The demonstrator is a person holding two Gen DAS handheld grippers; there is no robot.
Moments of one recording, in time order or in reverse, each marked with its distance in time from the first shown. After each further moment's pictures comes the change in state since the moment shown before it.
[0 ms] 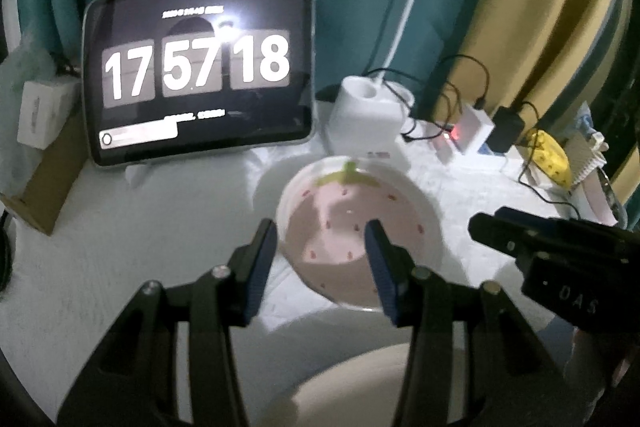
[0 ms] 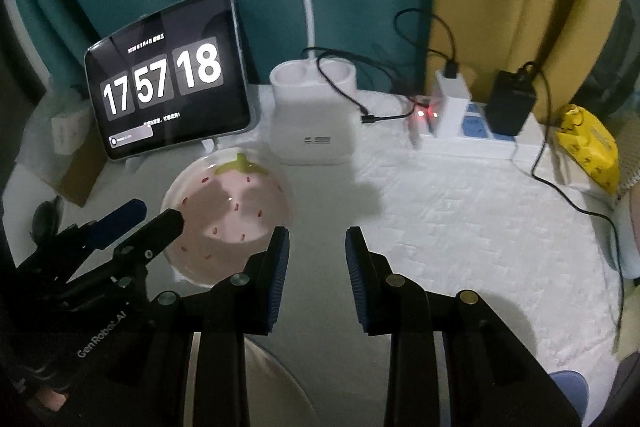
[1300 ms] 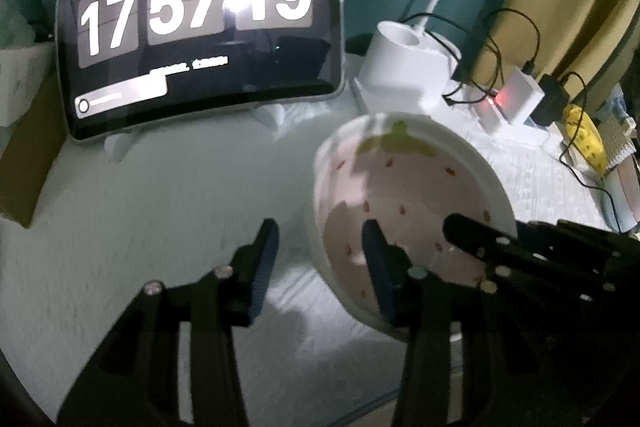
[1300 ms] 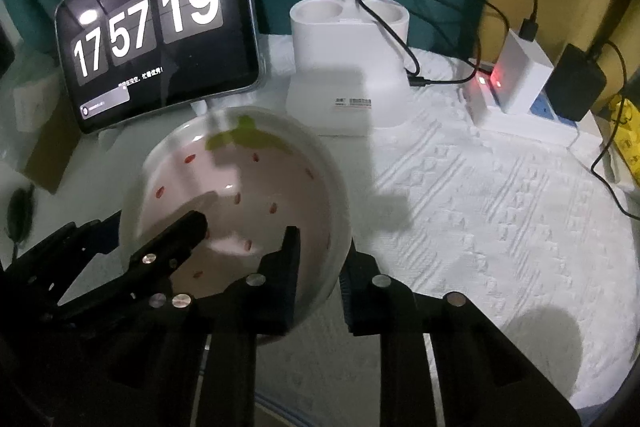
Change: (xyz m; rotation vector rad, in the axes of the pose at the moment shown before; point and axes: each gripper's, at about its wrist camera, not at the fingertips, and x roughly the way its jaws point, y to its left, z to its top) left arm 0.053 0.009 0.002 0.008 0.125 0.044; right arm 0.075 0.024 0.000 -0.022 0.103 -0.013
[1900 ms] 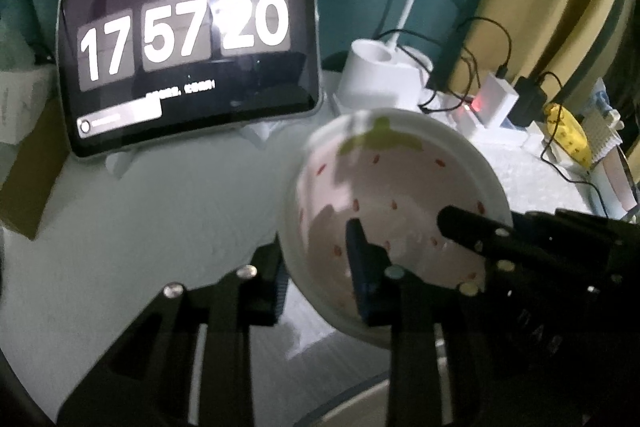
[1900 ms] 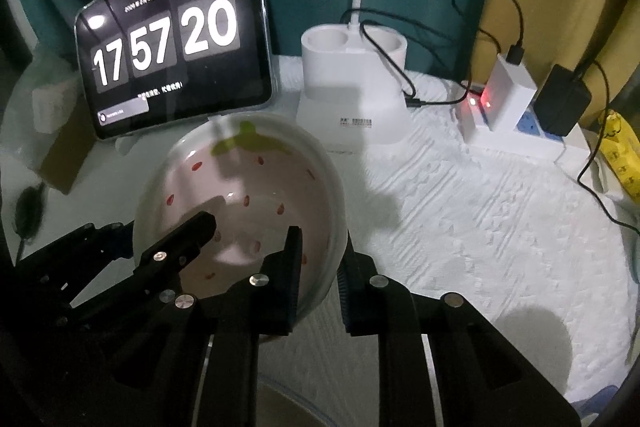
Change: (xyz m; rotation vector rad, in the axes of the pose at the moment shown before) left arm -0.016 -0.009 -0.004 0.040 -0.068 -0.026; right arm -0.029 0.004 -0.004 -0.019 -0.064 0.005
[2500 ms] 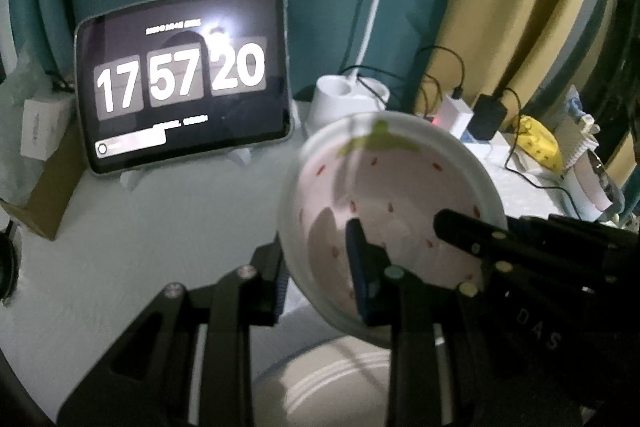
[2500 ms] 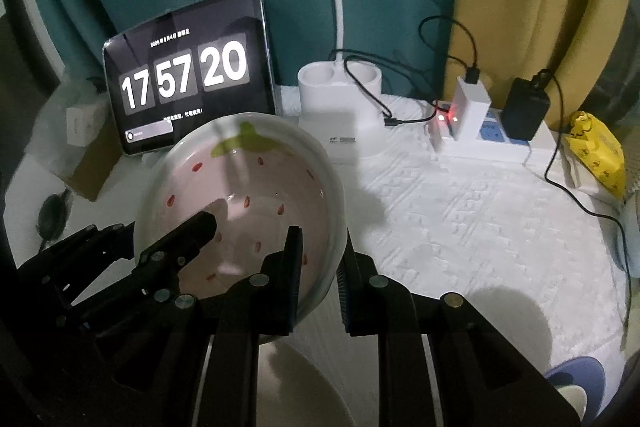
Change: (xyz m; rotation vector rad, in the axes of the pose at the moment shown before) left arm -0.056 -0.023 -0.008 0.019 -0.074 -0.026; right arm -0.055 -0.008 -0.014 0.020 -0.081 0.017
